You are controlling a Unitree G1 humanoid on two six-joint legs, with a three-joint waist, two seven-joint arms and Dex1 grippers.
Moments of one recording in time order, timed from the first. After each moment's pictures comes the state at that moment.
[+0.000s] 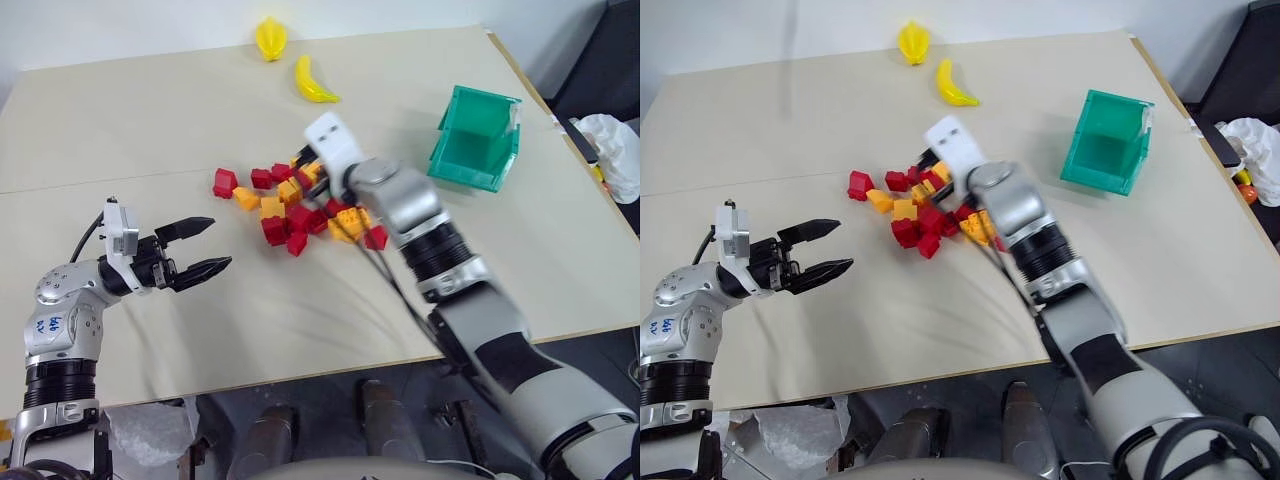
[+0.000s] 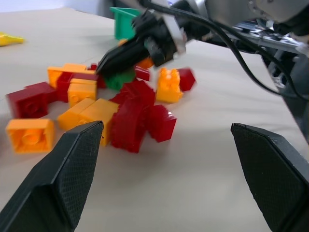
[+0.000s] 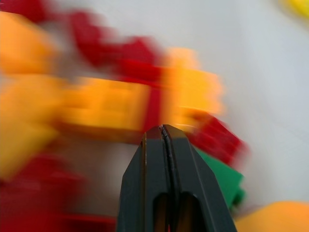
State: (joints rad) left arm -0.30 0.66 0.27 0.21 -0.58 0.19 -1.20; right arm -1.15 -0.16 0.26 0.52 -0.03 0.83 0.34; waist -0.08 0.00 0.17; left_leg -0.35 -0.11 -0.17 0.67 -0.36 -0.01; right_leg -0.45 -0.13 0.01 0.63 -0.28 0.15
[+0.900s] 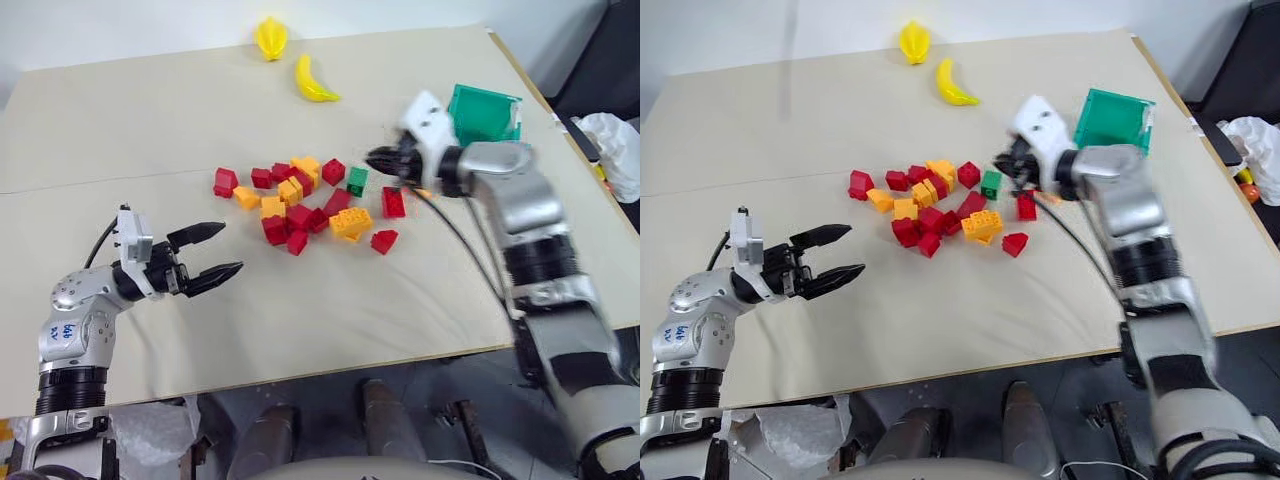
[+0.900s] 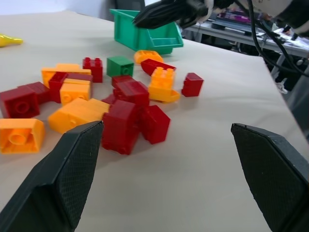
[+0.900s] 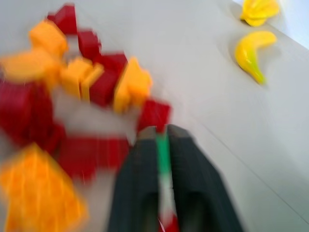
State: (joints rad) left arm -0.27 0.62 0.23 0.14 -0.59 0.19 -1.19; right arm -0.91 -0.61 0.11 0.33 0.12 0.40 0.95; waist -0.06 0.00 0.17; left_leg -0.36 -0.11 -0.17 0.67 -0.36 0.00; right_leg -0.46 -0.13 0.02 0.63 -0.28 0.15
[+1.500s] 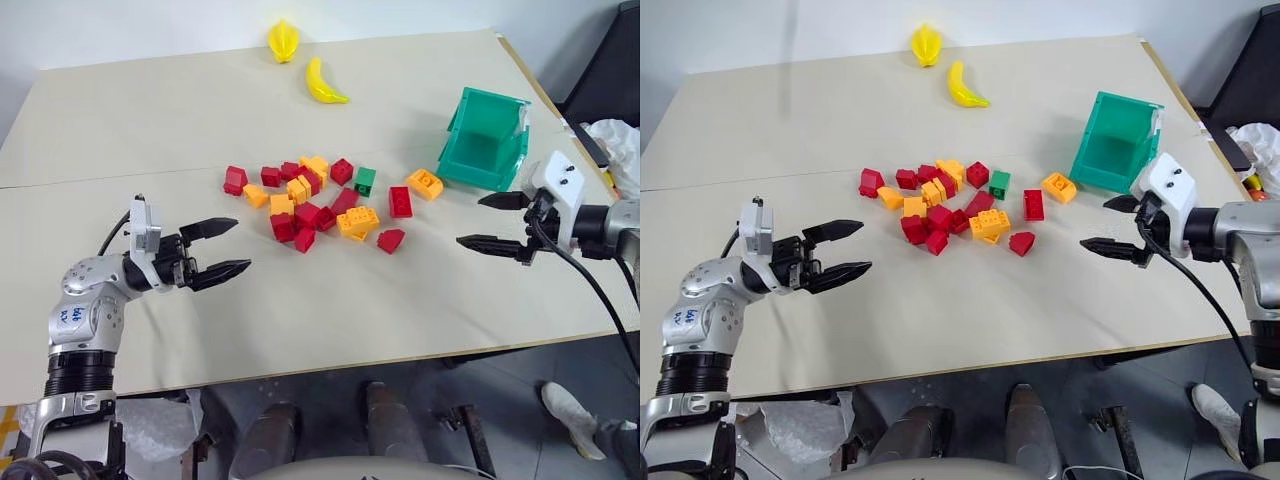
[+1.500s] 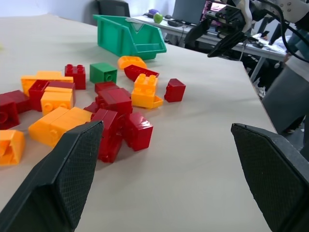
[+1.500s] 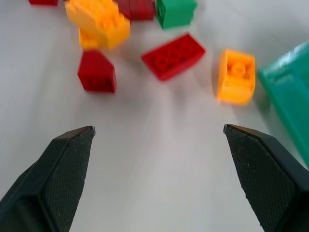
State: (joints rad) left arm -0.36 0.61 0.19 0.21 -0.59 0.21 -1.25; right arm -0.53 -0.92 -0.08 0.00 0.32 0.60 1.13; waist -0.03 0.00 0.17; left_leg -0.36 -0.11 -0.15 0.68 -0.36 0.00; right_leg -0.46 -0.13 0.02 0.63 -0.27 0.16
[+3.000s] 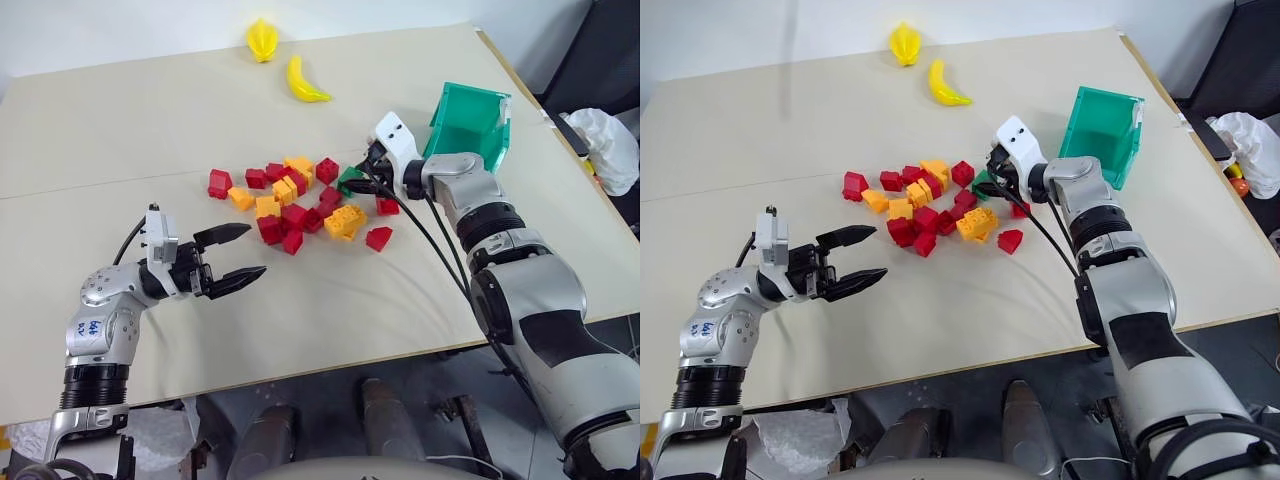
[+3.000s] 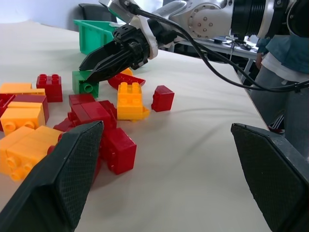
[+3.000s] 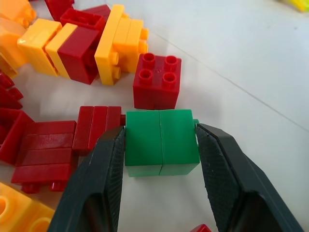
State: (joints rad) left arm -0.31 0.55 0.17 0.10 -0.58 0.18 -1.18; right arm -1.27 -0.32 0.09 1.19 -0.02 0.11 0.89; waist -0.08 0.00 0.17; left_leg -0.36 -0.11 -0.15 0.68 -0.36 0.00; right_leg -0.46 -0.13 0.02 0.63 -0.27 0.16
